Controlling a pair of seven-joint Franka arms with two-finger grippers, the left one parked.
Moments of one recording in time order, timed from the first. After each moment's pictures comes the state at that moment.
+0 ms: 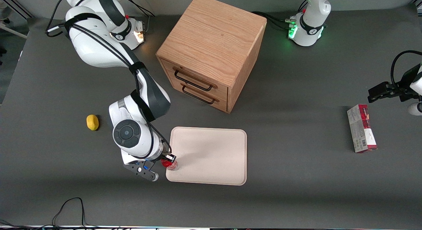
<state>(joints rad) 0.32 0.93 0.19 -0.87 -0.17 1.81 0.93</state>
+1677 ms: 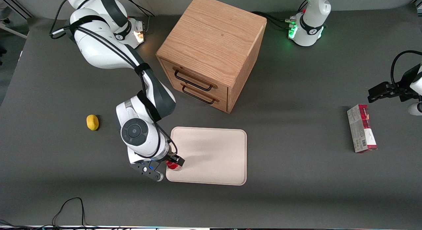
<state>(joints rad) 0.34 0.95 0.19 -0.87 -0.18 1.86 0.98</state>
